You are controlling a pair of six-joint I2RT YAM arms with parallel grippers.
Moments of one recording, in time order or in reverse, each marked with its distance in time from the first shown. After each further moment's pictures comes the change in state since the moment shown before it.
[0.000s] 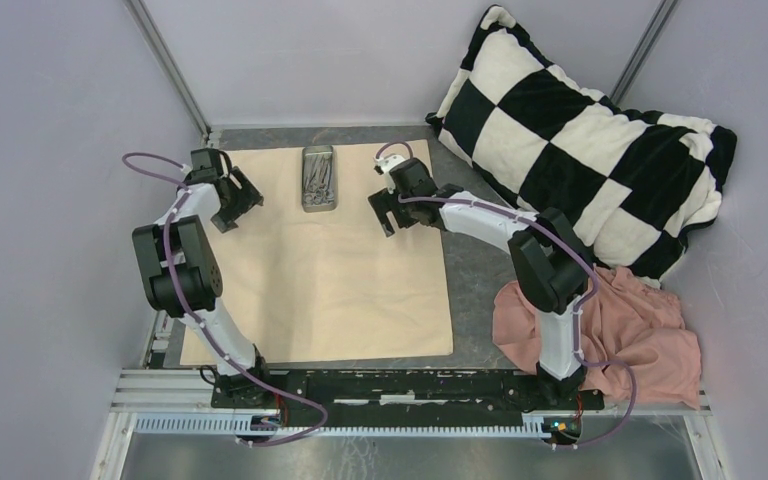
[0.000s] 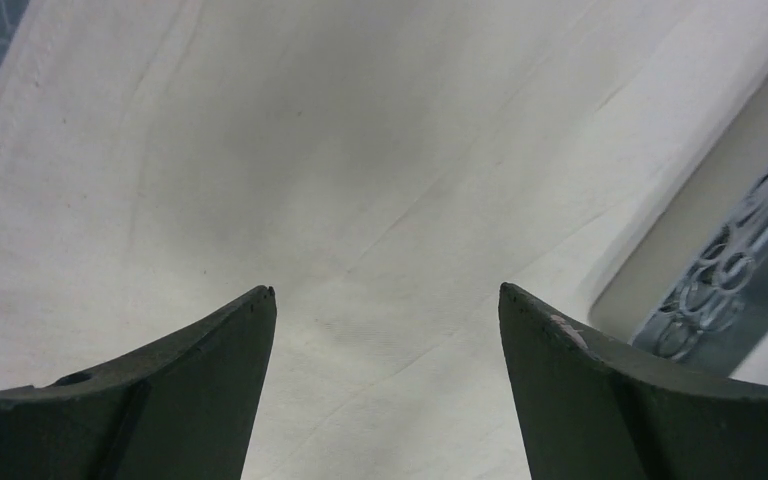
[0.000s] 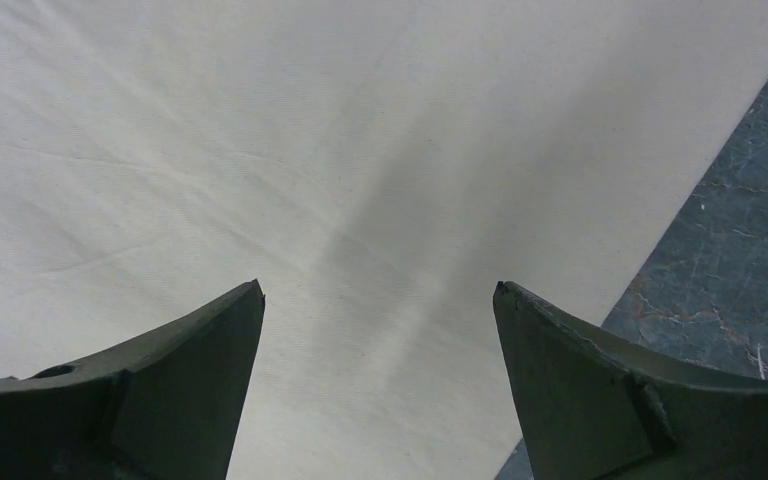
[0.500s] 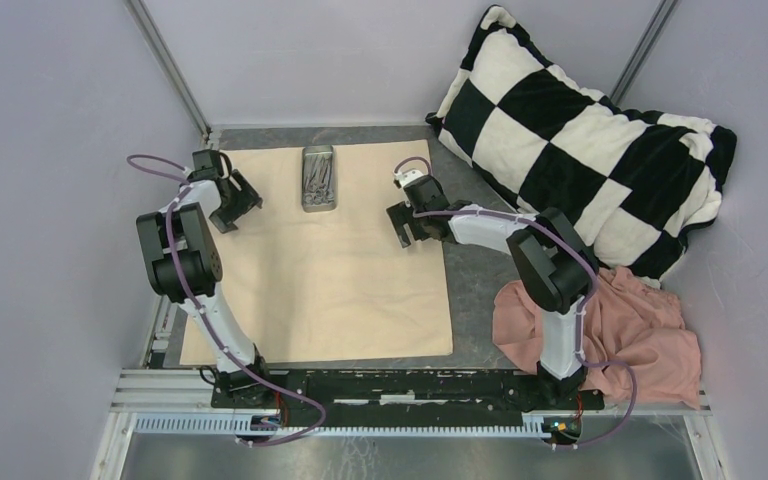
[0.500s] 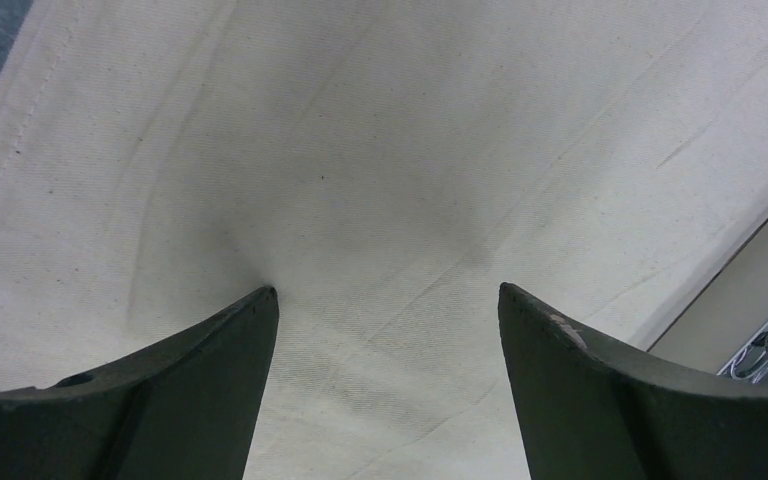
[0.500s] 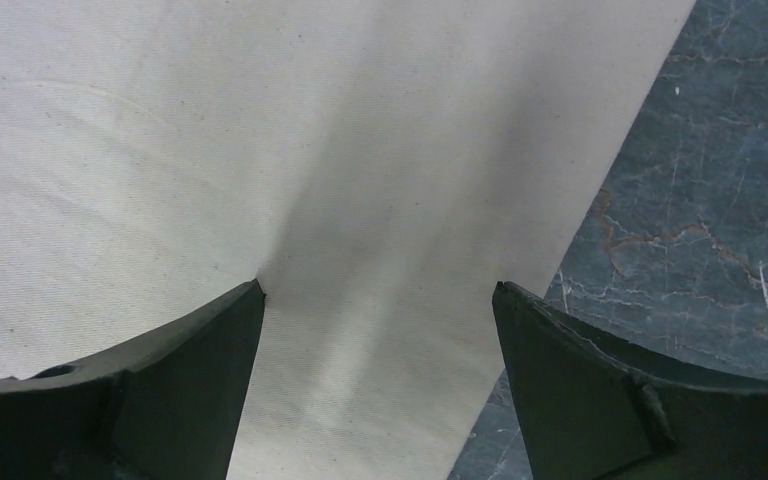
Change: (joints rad) left arm 0.022 0.130 0.037 0.017 -0.012 0.009; right arm -0.043 0.002 -0.177 0.097 0.086 0.006
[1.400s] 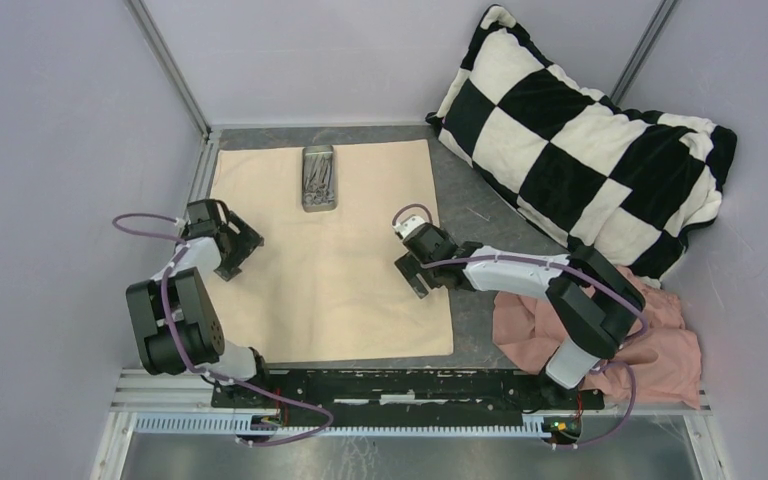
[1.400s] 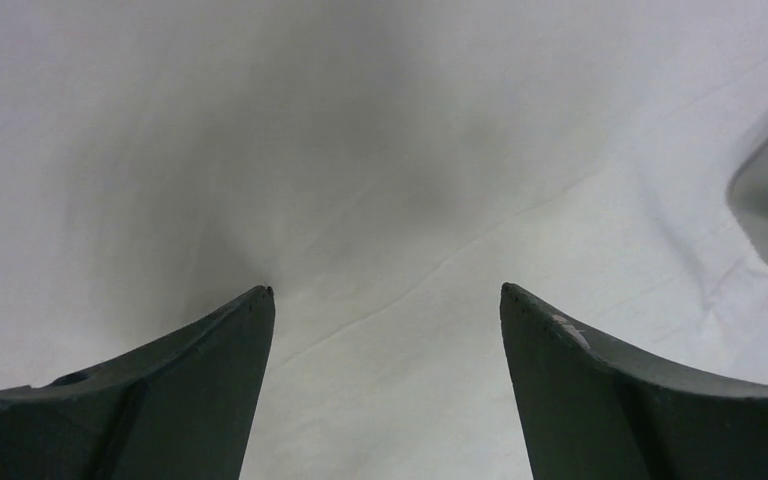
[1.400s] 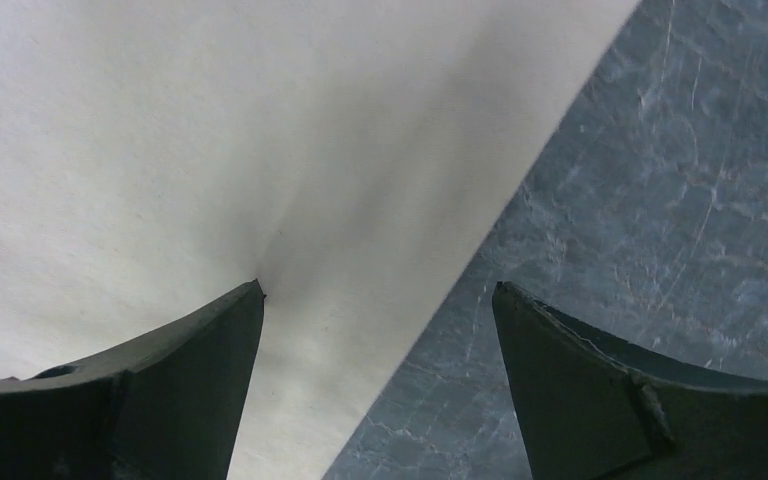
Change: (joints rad) left arm 0.021 -0.449 -0.518 0.103 0.031 -0.096; right arm 0.208 -0.310 -0.337 -0.128 0.136 0.002
